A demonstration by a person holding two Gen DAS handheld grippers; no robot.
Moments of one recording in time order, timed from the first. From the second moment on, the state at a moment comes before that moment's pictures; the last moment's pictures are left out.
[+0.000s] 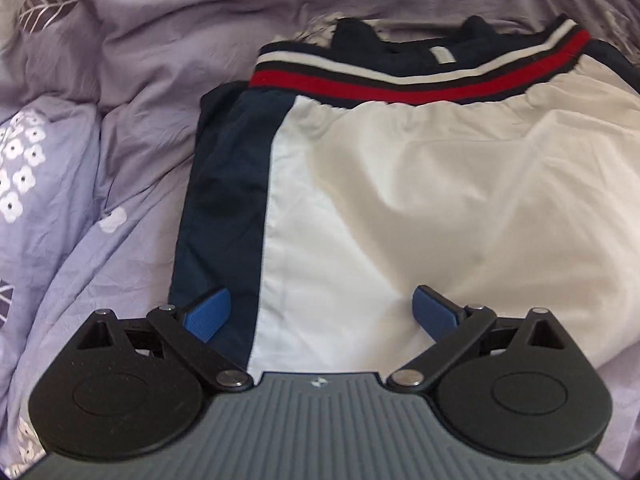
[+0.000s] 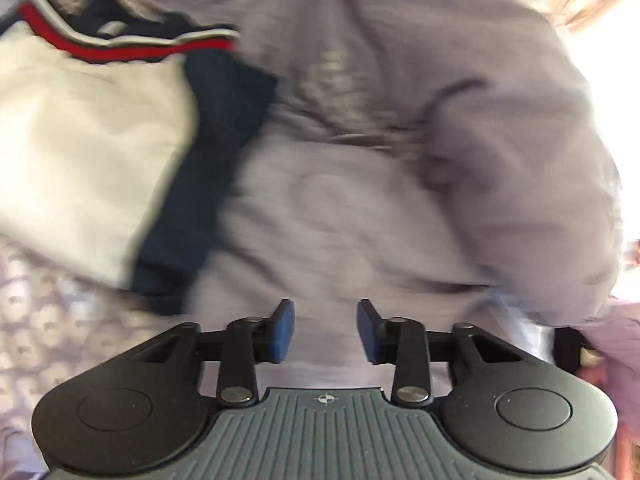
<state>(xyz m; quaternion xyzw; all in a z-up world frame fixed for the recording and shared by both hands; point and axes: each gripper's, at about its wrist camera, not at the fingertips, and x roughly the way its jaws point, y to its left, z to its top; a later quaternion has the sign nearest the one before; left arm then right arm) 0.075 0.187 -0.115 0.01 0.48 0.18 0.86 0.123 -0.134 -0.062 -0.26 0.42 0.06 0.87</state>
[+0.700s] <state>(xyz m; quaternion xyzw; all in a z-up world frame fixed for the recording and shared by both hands) 0.062 0.197 -0.116 0.02 0.44 0.16 0.88 0.229 -0.008 -0.075 -0.05 0.40 0.16 0.90</state>
